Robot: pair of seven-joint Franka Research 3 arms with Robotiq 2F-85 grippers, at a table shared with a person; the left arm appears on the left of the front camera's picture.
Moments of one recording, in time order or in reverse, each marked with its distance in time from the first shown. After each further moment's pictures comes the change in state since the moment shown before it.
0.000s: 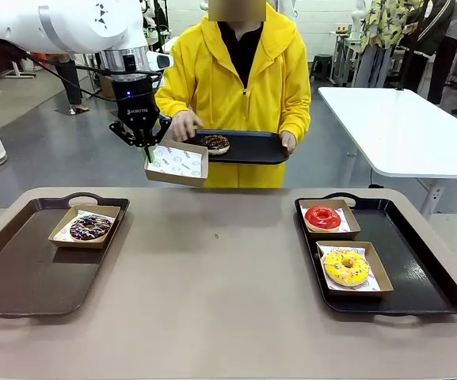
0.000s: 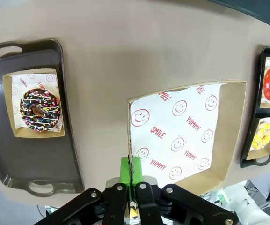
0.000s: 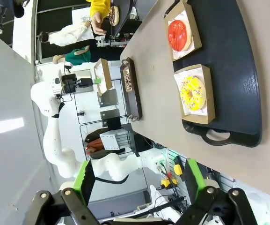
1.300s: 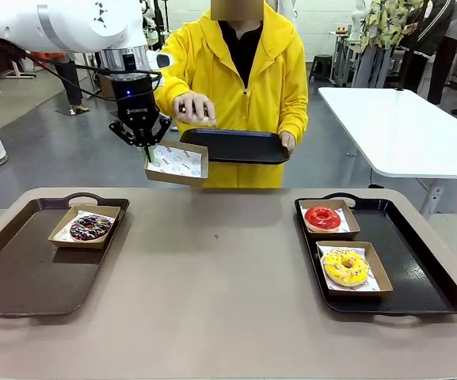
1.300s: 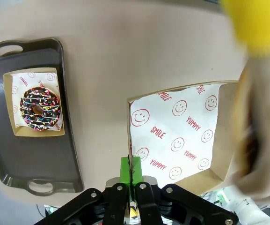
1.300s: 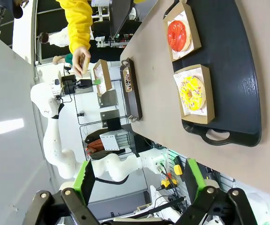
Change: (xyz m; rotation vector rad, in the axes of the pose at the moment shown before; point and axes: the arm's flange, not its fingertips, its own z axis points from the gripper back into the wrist) left arm -0.002 0.000 0.001 0.001 -0.002 0.004; right arm -0.001 0.000 0.001 -0.001 -0.003 -0.001
